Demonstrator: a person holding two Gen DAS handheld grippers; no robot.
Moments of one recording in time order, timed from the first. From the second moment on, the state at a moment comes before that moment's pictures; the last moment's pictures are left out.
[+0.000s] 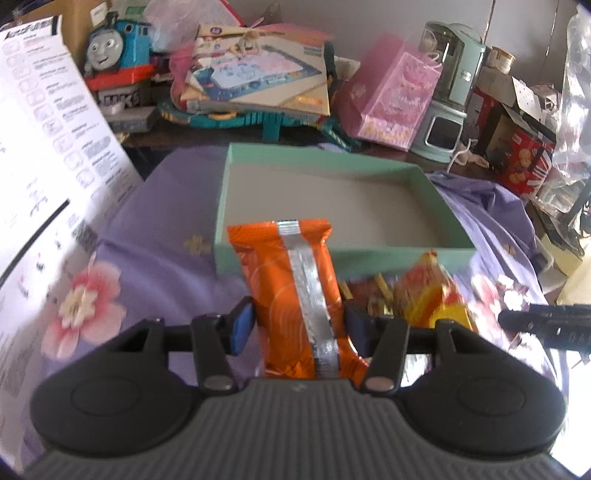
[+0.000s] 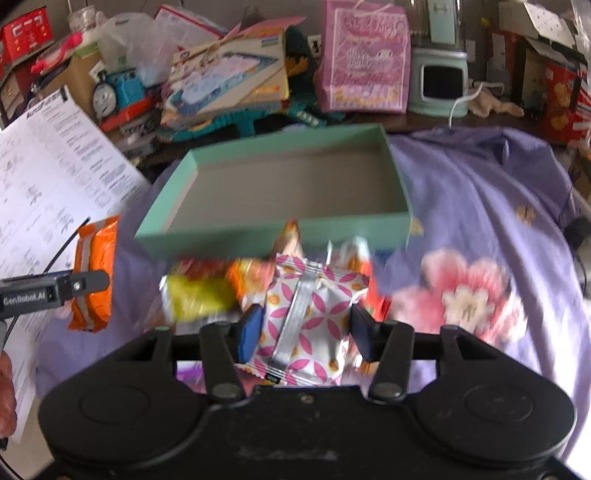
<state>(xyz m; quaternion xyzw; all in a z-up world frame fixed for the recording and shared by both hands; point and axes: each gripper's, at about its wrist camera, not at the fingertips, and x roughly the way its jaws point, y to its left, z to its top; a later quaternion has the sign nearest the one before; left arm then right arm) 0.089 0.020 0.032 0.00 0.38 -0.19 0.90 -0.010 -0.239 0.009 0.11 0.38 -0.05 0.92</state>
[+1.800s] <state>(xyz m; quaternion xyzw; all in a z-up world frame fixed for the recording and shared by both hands) 0.367 -0.083 -0.027 0.09 0.42 -0.14 0.89 0.293 -0.323 -0.050 0.02 0.42 -0.06 0.91</state>
